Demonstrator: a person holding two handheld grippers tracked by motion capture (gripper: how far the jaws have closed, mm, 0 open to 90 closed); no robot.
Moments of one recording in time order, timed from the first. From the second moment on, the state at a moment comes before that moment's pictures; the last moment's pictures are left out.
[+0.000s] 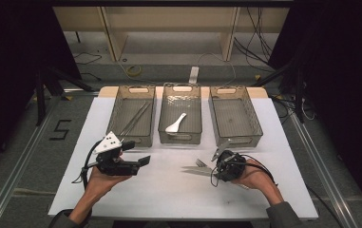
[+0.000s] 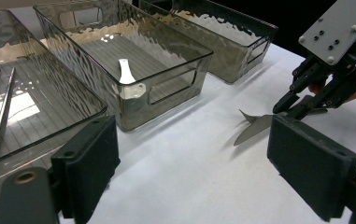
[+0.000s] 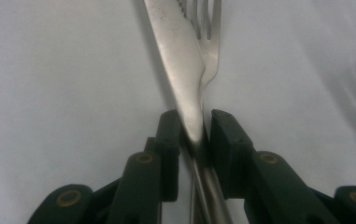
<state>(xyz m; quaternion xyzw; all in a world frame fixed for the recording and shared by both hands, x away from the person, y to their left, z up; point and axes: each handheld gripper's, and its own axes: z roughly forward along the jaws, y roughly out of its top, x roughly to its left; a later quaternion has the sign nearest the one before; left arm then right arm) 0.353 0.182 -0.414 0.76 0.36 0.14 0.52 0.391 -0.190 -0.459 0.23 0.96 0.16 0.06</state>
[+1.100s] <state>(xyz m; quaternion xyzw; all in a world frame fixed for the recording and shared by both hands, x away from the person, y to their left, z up) 0.353 0.182 -0.413 0.76 0.36 0.15 0.53 0.387 -0.200 -0.436 0.22 0.95 0.19 0.11</state>
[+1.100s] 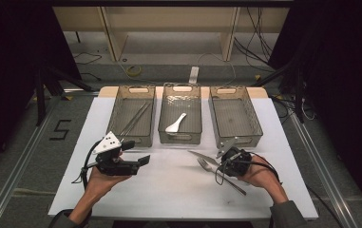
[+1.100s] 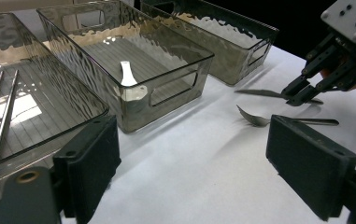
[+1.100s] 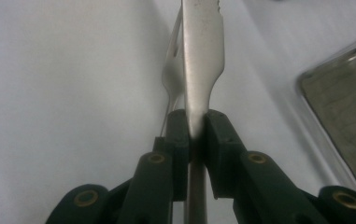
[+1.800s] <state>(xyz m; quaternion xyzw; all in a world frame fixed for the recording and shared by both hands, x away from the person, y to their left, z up) 0.355 0.186 -0.412 0.74 0.37 0.15 0.54 0.405 -0.224 -0.392 0.27 0.91 0.27 0.14</state>
